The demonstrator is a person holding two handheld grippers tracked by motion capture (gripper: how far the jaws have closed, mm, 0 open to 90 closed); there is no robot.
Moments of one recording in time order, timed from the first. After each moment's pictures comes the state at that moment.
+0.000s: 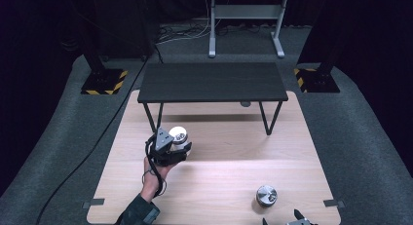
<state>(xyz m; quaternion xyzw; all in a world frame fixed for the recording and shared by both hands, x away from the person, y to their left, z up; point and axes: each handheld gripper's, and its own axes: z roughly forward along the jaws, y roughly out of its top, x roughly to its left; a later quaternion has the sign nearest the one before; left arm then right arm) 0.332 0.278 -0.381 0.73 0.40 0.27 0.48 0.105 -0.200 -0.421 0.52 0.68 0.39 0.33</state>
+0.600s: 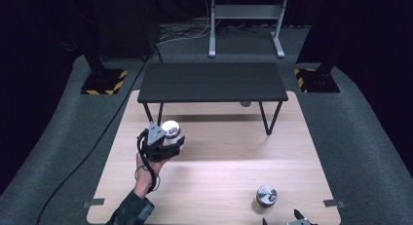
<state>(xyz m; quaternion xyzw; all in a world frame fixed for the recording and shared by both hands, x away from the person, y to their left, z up) 0.332 0.290 -0.362 0.73 0.40 0.29 0.47 0.106 -0.200 -0.421 0.52 0.69 0.39 0.32</state>
